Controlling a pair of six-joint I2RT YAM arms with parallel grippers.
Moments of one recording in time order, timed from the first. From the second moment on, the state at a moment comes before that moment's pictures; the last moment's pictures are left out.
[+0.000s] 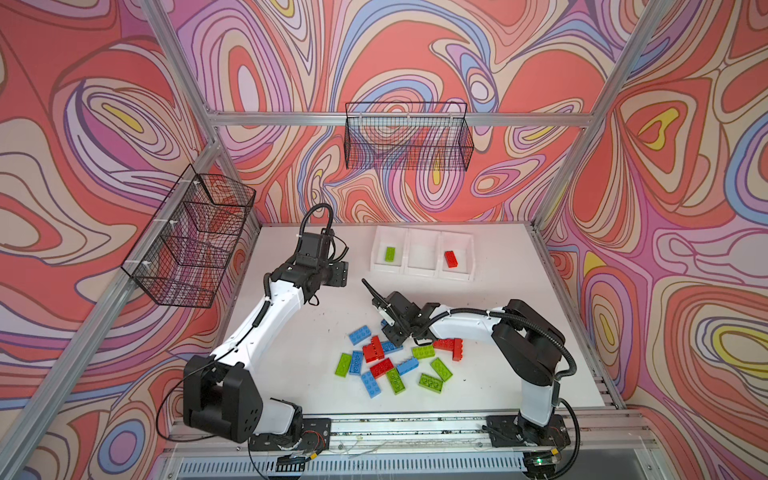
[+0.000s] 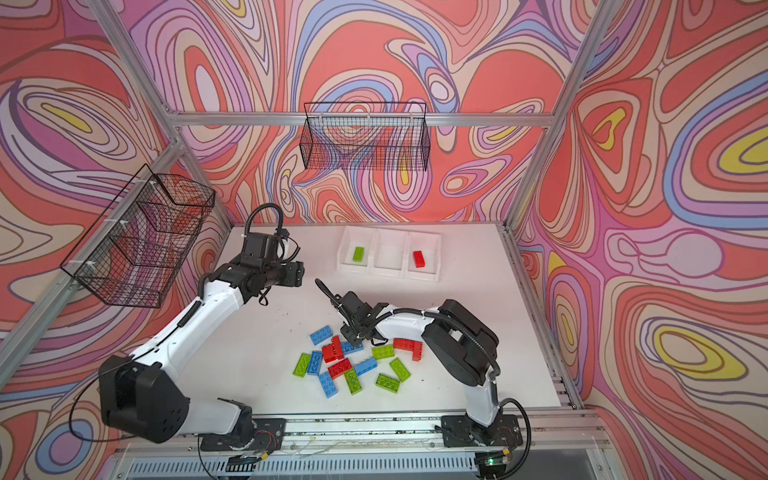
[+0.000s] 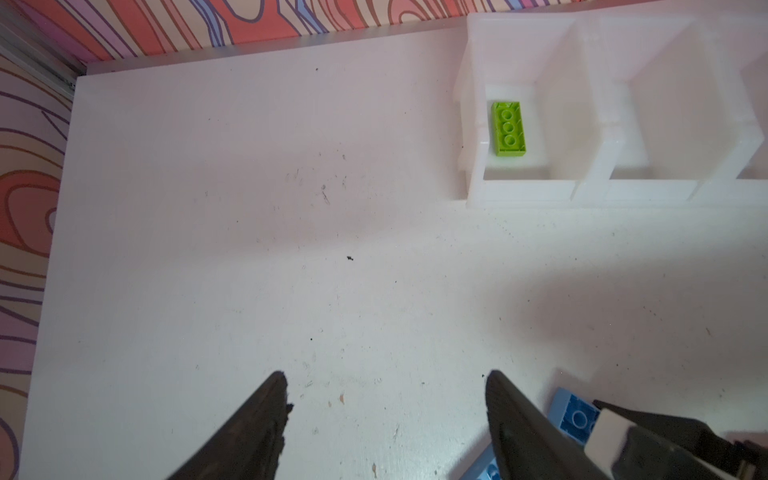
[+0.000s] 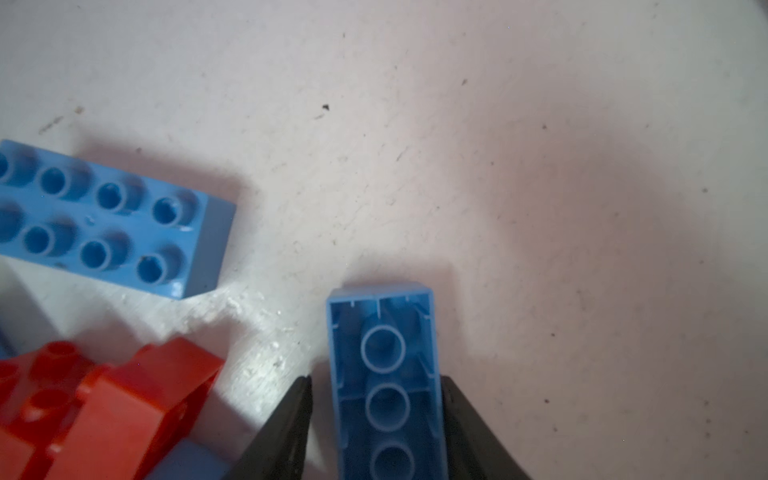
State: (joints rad) left arm -0.26 1.37 1.17 -0.62 -0.09 -0.12; right arm 0.90 1.92 1.17 -0.30 0.10 0.07
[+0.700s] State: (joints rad) left arm -0.35 1.16 0.96 -0.60 0.06 -0.03; right arm 0.60 1.70 1.23 -0.28 0.26 0.27
